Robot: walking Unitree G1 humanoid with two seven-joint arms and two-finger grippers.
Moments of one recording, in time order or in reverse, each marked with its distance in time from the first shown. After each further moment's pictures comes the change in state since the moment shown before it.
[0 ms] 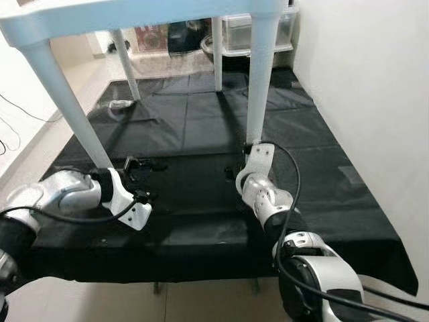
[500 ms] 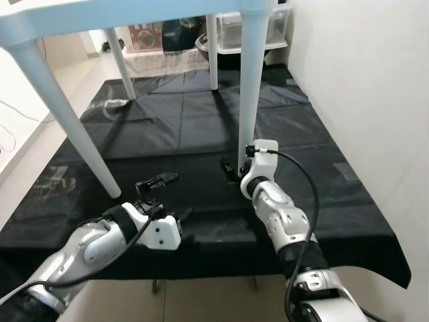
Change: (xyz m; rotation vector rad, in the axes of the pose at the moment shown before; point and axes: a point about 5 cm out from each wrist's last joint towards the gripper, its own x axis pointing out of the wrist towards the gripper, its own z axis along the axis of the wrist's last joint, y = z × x) left arm 0.004 -0.027 0.075 -0.544 0.001 0.398; right arm -0.033 -0.016 -0.013 -0.191 -0.214 0.291
